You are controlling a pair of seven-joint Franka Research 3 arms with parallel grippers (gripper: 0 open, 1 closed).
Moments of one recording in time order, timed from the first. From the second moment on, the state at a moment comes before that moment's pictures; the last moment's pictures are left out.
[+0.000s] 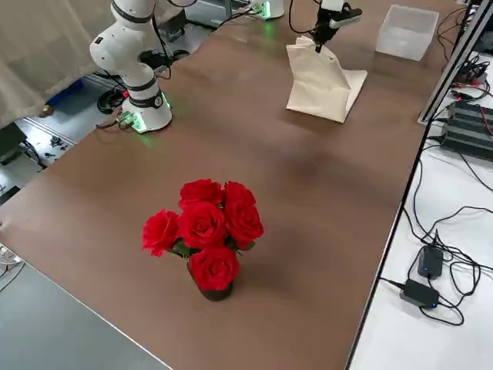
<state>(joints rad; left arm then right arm) -0.01 0.06 -0.01 -1.56 -0.05 1.61 0.00 0.07 0.60 0.76 -1.44 -0.34 1.81 1.32</state>
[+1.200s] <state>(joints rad) -0.01 0.06 -0.01 -1.56 -0.05 1.61 0.00 0.11 0.65 0.79 -1.44 -0.37 1.99 1.14</state>
